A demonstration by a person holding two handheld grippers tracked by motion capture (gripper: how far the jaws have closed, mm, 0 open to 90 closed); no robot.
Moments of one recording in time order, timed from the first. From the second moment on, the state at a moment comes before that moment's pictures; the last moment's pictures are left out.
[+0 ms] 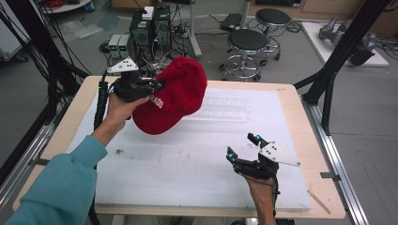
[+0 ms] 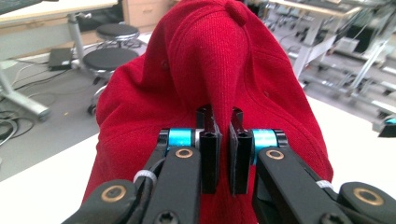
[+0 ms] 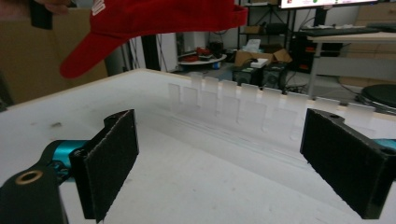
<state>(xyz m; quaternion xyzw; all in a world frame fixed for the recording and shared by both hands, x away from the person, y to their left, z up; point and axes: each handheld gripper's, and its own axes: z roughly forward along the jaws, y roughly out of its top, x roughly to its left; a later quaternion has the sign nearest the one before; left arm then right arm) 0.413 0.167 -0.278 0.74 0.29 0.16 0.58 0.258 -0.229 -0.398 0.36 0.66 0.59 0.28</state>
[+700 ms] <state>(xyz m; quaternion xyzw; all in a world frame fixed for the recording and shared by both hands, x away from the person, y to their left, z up) 0.382 0.138 -0.274 0.74 0.24 0.13 0.61 0.265 -0.171 -0.375 0.31 0.67 0.65 0.19</state>
